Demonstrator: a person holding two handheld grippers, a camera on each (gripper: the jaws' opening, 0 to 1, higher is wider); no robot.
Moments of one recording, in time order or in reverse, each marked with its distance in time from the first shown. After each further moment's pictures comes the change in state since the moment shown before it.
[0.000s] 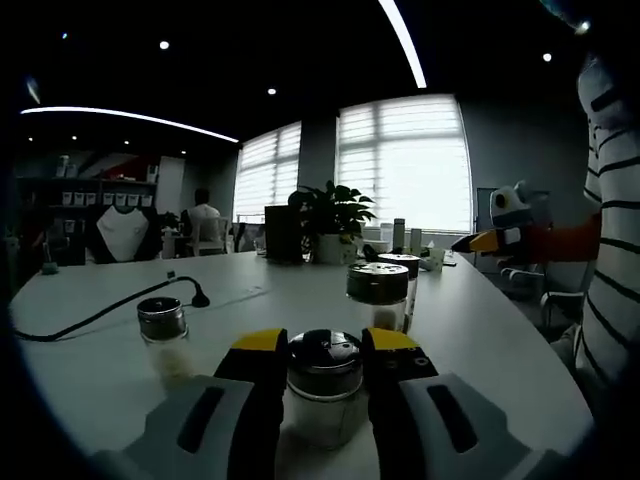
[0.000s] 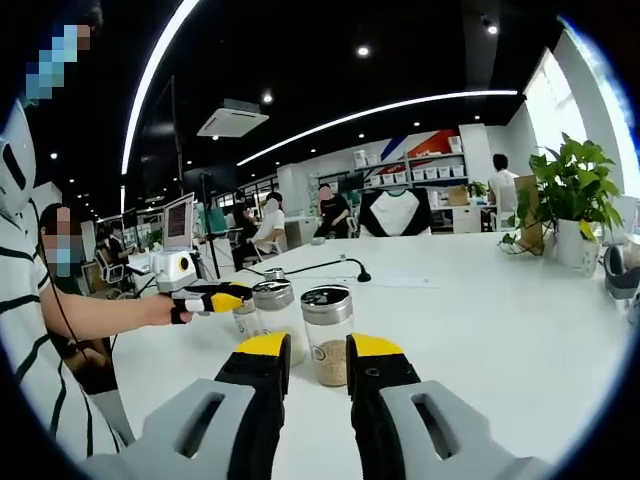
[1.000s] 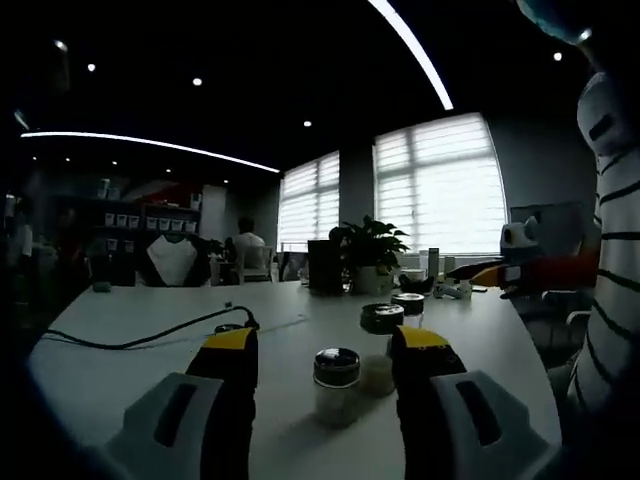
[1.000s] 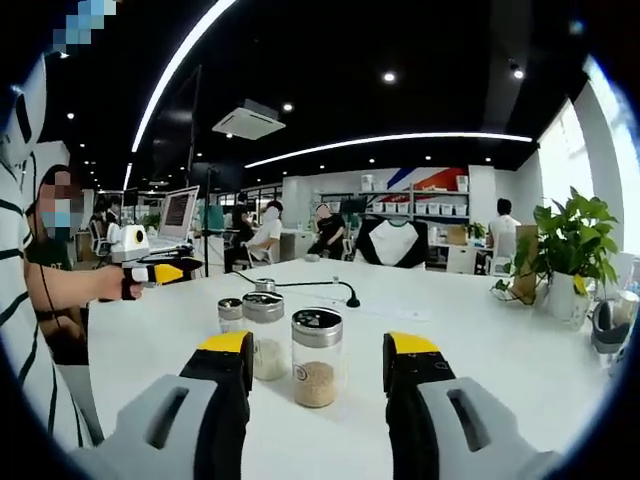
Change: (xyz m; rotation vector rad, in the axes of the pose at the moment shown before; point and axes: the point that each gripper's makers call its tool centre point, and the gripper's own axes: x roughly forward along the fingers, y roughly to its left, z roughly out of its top) left arm -0.087 -0.007 0.050 0.029 -0.113 0.228; right arm 0.008 -0.001 0.017 -0.183 -0.071 -0.028
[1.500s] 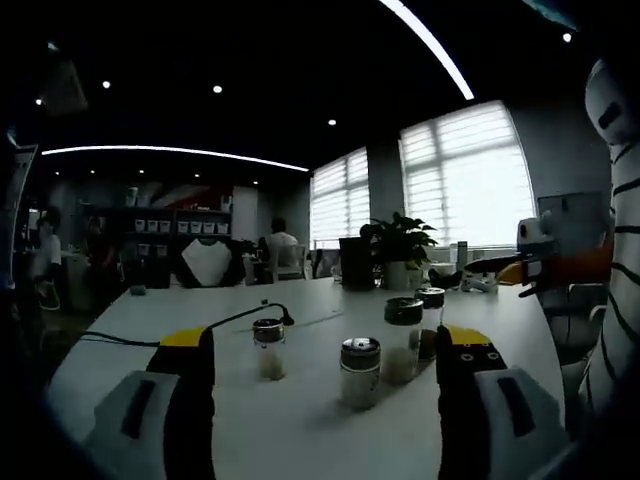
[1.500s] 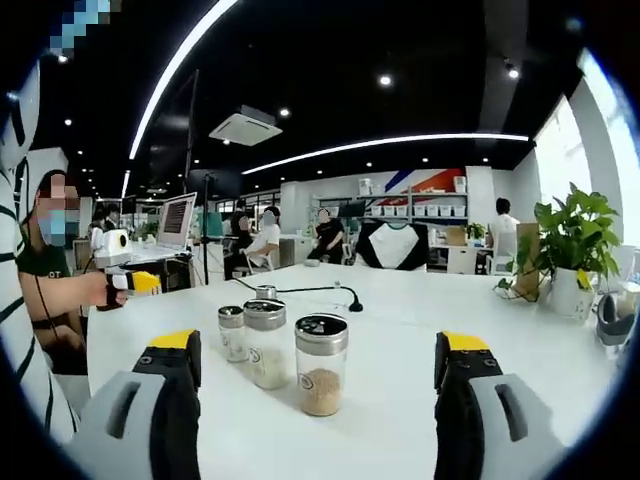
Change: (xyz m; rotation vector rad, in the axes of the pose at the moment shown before) left arm -0.034 0.015 0.004 0.046 0.009 0.159; right arm 0.010 0.007 -0.004 0.000 -0.003 0.007
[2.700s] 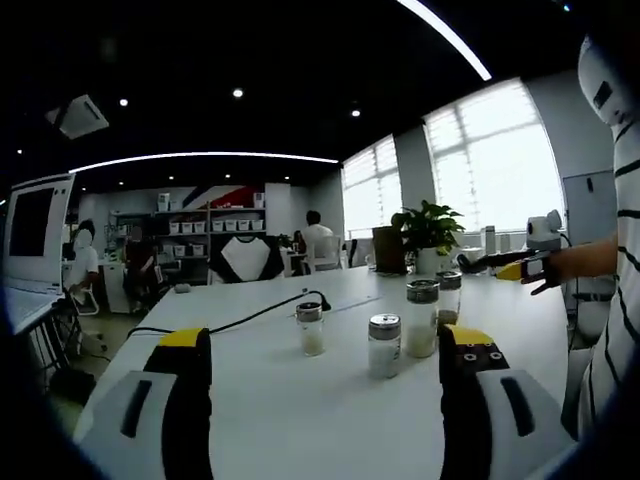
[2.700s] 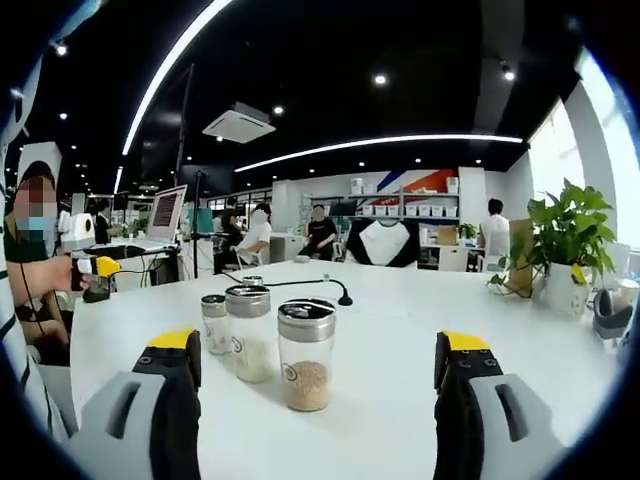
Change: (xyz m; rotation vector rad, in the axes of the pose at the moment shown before) left arm -0.052 0.017 -0.001 0.040 0.045 0.146; right arm 0.008 -0.017 -0.017 0.046 -0.032 -0.068
